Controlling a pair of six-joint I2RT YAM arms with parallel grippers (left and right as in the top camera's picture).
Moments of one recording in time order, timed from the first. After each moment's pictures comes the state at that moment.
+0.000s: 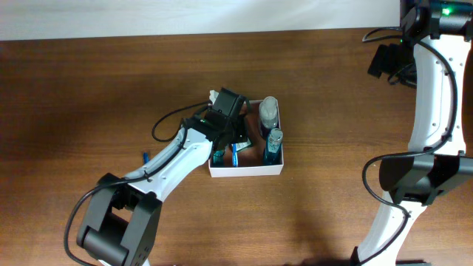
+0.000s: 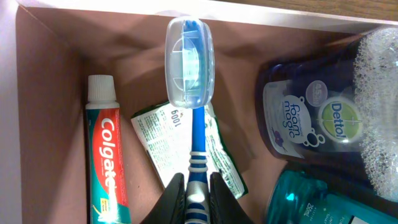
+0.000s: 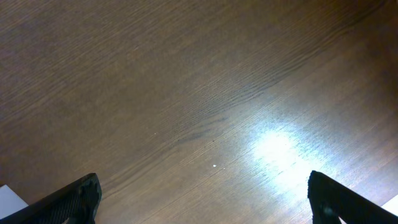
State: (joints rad) left arm -0.55 1.83 1.24 -0.46 -0.03 -0.57; right arm -0.15 2.16 2.47 -1.69 0.27 0.39
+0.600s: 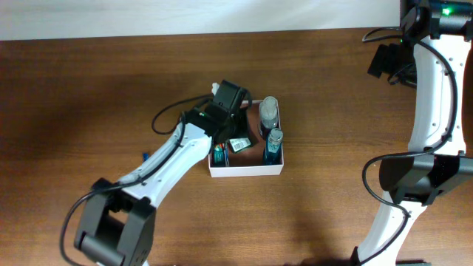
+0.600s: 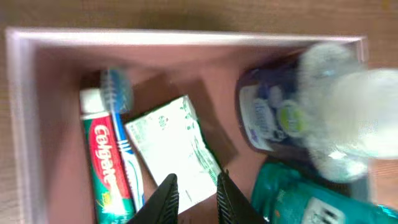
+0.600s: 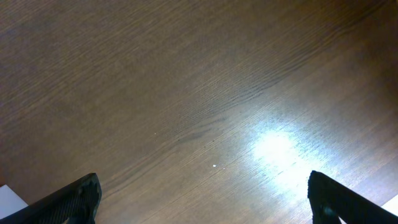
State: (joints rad) left arm -0.54 1.79 1.35 -0.59 -0.02 -0.52; right arm -0.15 2.16 2.47 -1.69 0.27 0.39
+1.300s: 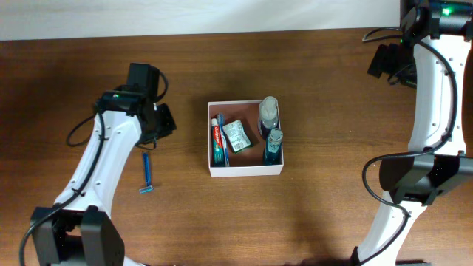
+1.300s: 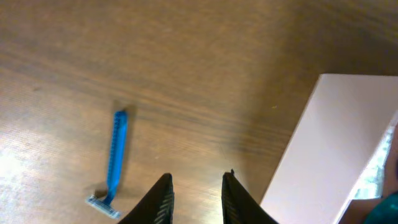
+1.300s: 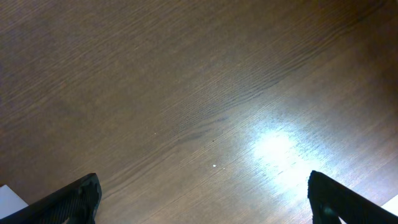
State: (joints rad) left arm -0.12 1.69 1.40 -1.02 -0.05 -0.49; right arm -0.15 2.16 2.47 -1.69 0.27 0.39
